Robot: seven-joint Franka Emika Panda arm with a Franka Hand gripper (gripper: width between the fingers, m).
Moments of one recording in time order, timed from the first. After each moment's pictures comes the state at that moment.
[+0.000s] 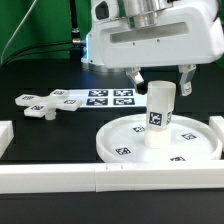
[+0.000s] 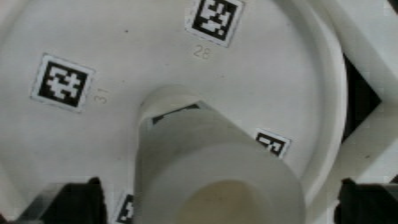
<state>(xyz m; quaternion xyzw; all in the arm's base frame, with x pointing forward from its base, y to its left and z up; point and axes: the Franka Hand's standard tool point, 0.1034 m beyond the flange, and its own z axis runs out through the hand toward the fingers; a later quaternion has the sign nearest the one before) 0.565 0.041 0.090 -0.92 0.37 -0.02 0.10</state>
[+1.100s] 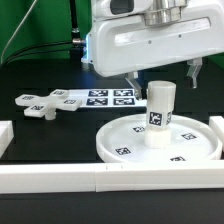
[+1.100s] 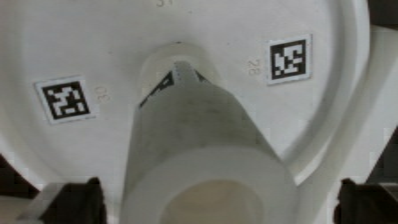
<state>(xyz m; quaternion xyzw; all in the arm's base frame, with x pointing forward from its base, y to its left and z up) 0.567 0.047 0.090 -0.99 -0.13 -0.06 0.06</state>
